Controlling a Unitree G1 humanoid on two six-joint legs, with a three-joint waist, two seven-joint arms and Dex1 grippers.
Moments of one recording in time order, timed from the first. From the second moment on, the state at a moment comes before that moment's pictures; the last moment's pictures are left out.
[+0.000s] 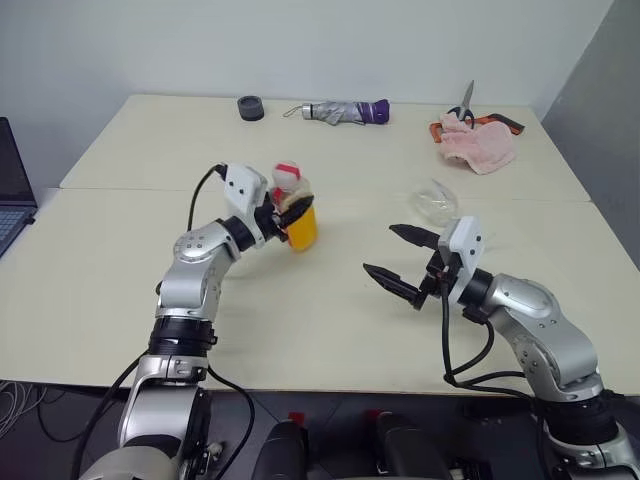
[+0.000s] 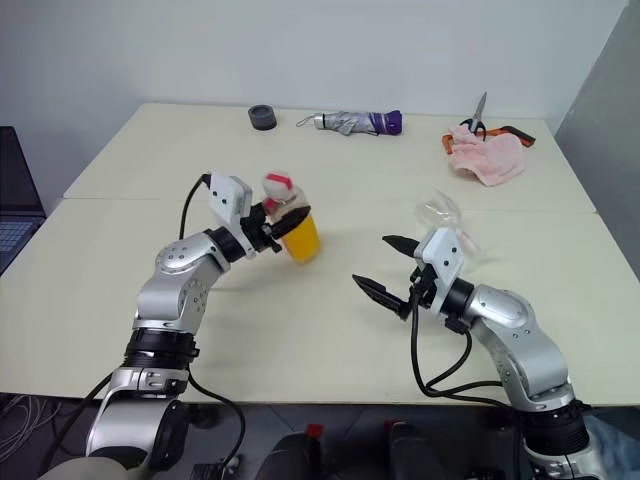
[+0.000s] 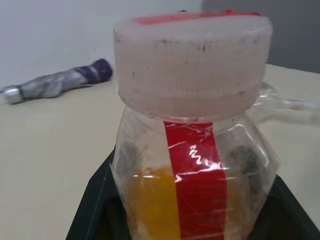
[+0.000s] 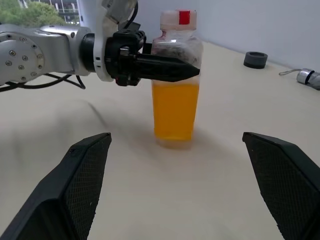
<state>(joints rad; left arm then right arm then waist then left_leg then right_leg) -0.62 0.40 0.02 0.23 -0.31 0.23 -0.82 -0.24 -0.47 0.07 -0.44 0.40 0.41 0.69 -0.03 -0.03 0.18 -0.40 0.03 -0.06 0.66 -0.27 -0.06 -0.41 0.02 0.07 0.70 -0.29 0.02</state>
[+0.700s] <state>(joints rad) -0.61 0.39 -0.12 0.17 -0.35 0.26 -1.14 -0.11 -0.57 -0.06 -0.61 0.57 0.53 0.67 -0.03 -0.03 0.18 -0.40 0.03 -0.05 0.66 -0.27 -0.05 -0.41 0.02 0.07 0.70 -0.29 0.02</state>
